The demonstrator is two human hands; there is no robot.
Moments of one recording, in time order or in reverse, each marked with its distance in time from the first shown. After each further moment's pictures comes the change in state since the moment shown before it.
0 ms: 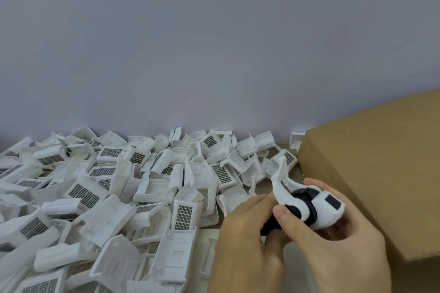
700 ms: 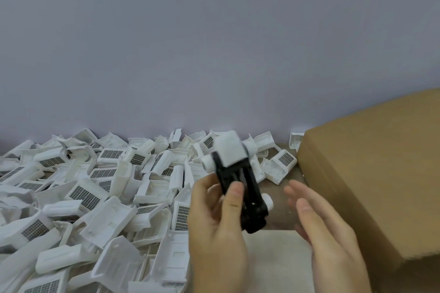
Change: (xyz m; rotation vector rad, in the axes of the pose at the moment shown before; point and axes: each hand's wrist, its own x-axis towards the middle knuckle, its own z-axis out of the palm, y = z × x) left_hand 0.011 0.006 -0.011 -0.526 0.523 -0.400; right_hand -0.001 0.015 0.002 0.035 -0.058 0.138
